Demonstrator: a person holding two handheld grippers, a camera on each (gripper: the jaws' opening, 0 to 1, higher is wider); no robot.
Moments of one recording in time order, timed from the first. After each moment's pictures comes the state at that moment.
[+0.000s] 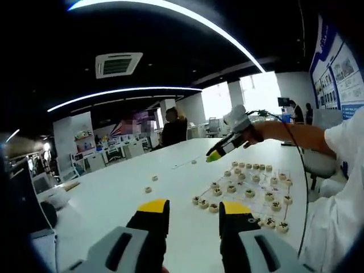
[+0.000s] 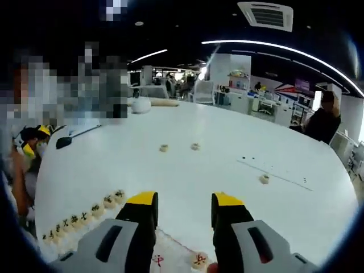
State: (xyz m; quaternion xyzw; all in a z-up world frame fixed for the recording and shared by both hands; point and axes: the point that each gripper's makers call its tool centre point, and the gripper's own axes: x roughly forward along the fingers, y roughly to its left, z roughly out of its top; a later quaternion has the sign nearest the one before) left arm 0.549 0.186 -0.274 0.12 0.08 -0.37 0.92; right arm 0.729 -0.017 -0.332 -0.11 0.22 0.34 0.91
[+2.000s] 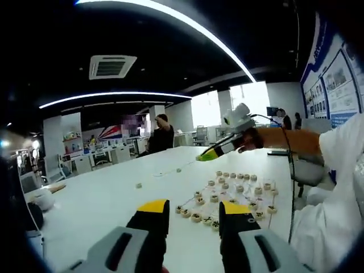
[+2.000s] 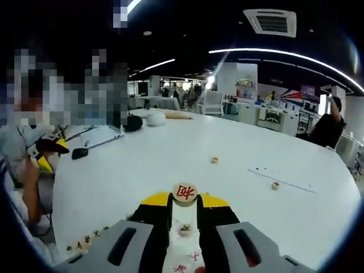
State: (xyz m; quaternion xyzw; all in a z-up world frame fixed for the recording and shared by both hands) left arm 0.532 0.158 -0.267 0.09 0.06 -0.43 0.89; right arm 0.645 -0.041 -0.279 -0.07 0.17 0.35 0.92
